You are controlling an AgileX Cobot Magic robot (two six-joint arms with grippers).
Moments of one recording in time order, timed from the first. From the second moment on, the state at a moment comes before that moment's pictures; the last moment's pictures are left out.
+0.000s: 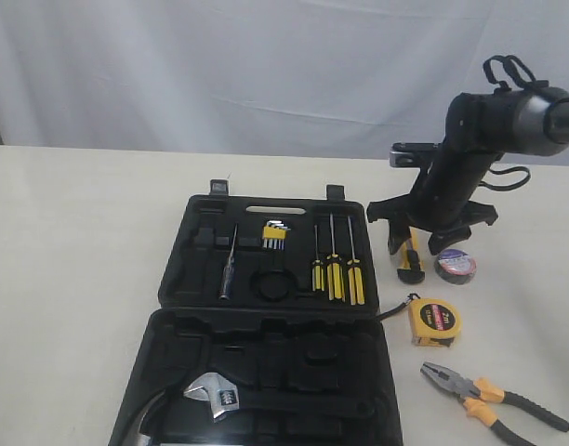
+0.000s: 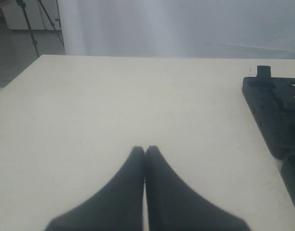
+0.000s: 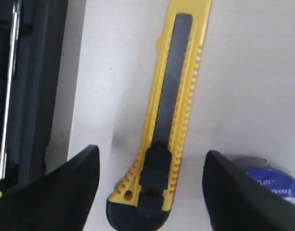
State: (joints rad) left arm 0.07 0.00 0.00 0.00 0.35 0.01; right arm -0.22 2.24 -1.66 0.06 0.85 0.05
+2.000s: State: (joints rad) left arm 0.07 0.00 0.00 0.00 0.35 0.01; right arm -0.20 2.04 -1.66 0.12 0.98 0.10
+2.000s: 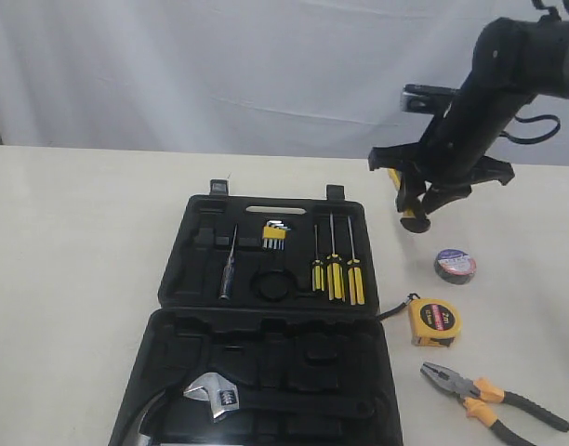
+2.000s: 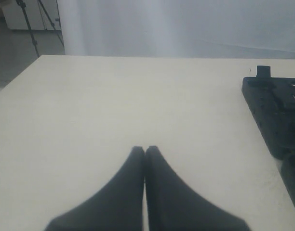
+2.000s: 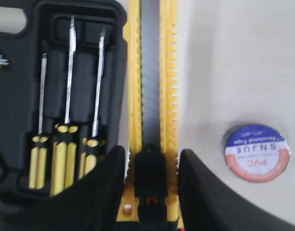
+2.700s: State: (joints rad) left arm 0.07 0.00 0.00 0.00 0.35 0.01; right arm 0.36 2.28 -2.01 0.12 0.97 0.63
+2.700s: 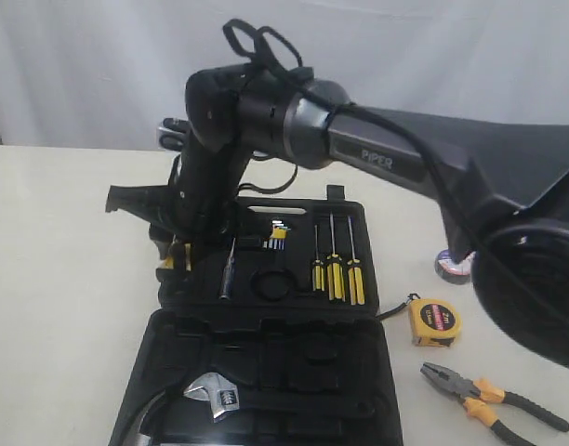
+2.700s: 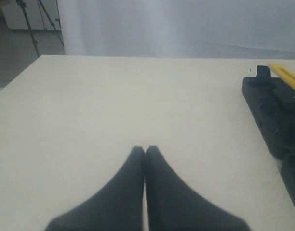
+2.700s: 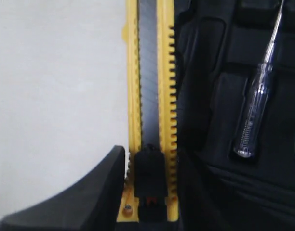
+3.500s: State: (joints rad) left arm 0.07 0.00 0.00 0.00 0.35 0.01; right arm 0.37 2.42 -2.07 -0.02 0.86 0.92
